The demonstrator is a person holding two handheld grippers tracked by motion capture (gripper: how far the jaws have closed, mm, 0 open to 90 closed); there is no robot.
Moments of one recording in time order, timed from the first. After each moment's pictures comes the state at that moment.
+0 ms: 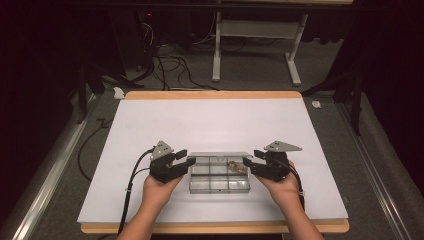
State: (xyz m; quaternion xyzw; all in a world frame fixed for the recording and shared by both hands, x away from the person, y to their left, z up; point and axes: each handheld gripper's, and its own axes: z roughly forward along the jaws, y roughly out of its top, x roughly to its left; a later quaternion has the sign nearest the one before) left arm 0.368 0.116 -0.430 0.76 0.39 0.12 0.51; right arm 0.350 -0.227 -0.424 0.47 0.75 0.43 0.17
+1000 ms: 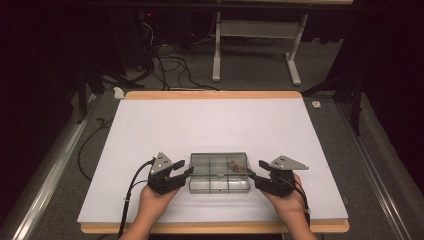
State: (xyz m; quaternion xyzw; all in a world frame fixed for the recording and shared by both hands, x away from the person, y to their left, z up) left arm 0.344 0.124 -0.450 0.78 0.37 0.14 0.49; right arm 0.310 -0.232 -0.434 0.46 0.75 0.43 0.21
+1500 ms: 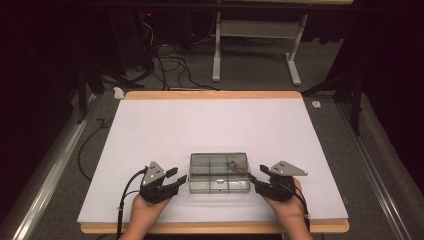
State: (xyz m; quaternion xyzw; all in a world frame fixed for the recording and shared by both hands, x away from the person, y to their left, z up) left arm 0.325 0.144 -0.459 0.78 0.36 0.15 0.48; right arm 0.301 -0.232 -0.446 0.46 0.75 0.42 0.21
